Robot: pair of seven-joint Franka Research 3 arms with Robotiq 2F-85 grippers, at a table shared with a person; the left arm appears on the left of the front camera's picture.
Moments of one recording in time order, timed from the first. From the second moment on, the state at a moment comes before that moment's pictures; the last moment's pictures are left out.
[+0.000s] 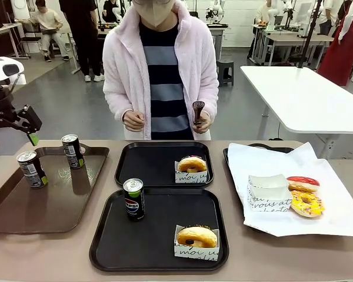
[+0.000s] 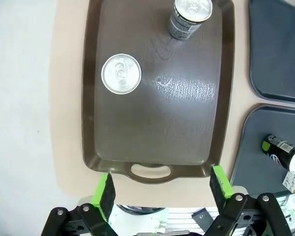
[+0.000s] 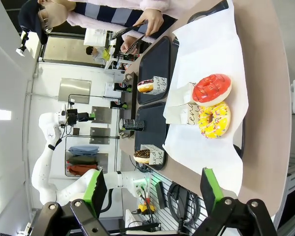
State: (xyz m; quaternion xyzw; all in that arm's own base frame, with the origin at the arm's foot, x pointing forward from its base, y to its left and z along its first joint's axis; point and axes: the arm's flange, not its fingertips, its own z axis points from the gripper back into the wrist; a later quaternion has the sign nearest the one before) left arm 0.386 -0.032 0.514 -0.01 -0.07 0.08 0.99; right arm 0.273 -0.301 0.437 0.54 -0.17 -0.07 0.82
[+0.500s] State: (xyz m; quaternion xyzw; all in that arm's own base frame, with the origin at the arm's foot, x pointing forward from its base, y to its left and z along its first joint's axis) left arm 0.407 -0.020 0.504 -0.02 -0.07 0.09 0.99; right arm 0.273 -0.301 0.437 0.54 -0.17 -0.07 0.82
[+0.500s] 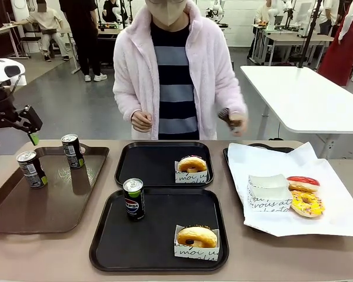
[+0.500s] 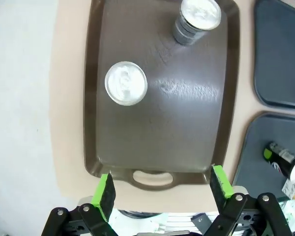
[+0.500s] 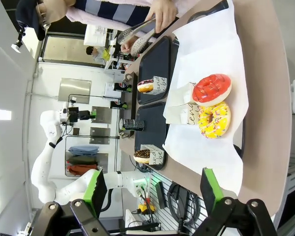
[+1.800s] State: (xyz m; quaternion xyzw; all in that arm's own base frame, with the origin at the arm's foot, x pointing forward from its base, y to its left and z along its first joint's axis) left arm 0.497 0.030 0.402 0.01 -0.03 0.16 0.99; right arm 0.273 -0.301 0.437 0.54 -0.17 -0.07 0.82
